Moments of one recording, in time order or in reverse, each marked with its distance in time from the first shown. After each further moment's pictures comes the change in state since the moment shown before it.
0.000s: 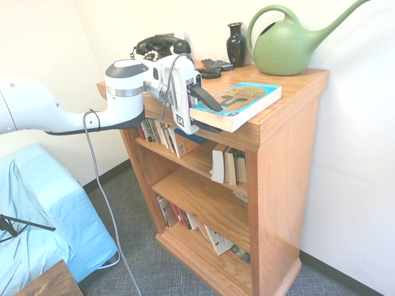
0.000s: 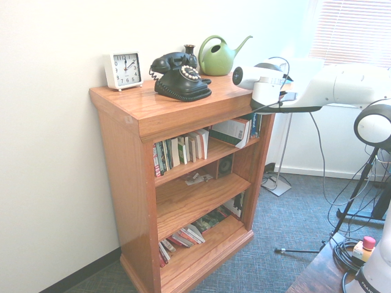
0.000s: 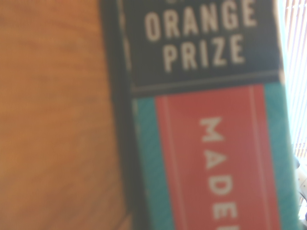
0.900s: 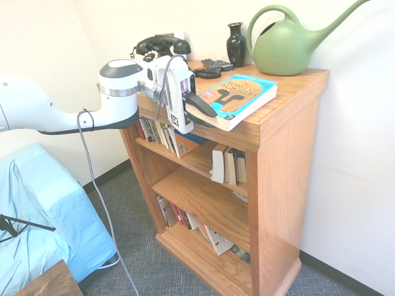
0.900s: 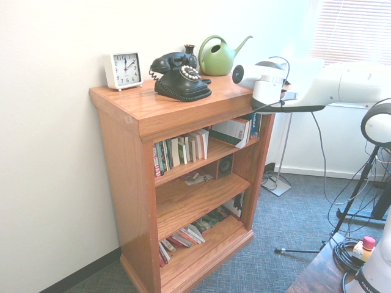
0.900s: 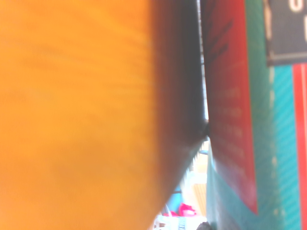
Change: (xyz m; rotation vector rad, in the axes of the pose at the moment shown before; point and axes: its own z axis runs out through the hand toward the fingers) arm -0.002 0.021 -0.021 0.072 -0.019 0.038
